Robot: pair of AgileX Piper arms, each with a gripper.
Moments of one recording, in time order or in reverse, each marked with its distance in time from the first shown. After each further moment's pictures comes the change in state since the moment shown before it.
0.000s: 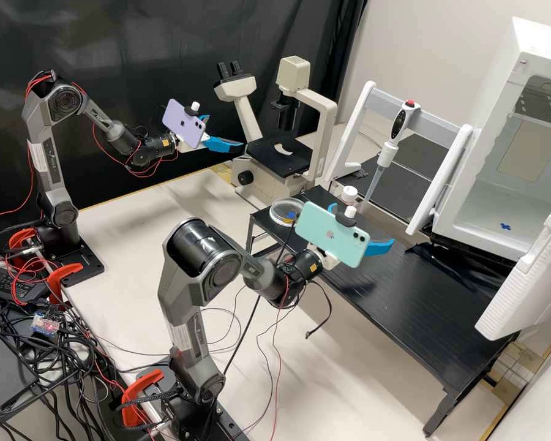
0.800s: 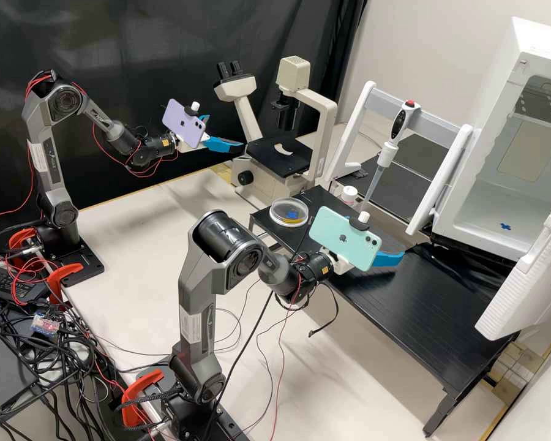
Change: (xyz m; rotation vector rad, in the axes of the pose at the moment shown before) left arm 0.000 0.000 0.000 0.000 0.000 0.000; right arm 0.035 -0.005 0.035 -0.026 -0.173 -0.018
